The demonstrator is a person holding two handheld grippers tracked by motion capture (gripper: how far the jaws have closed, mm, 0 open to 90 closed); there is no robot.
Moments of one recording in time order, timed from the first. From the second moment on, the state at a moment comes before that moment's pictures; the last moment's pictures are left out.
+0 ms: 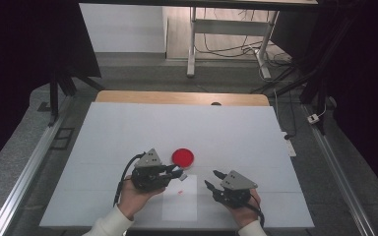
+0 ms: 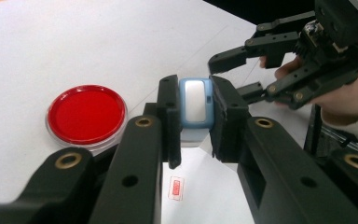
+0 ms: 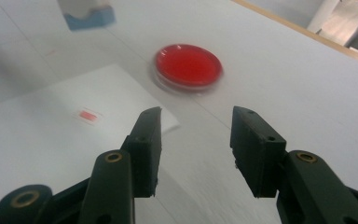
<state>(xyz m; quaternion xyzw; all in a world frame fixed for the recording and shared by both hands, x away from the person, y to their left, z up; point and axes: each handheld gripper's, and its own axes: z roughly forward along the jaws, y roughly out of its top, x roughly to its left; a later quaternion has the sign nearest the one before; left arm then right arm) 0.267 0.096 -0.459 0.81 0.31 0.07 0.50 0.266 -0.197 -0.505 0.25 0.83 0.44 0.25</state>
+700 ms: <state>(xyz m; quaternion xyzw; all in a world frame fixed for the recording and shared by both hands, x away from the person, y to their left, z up) 0.270 0.114 -0.449 0.80 0.31 0.10 0.50 0.262 -0.287 -0.506 0.31 0.81 0.43 0.26</state>
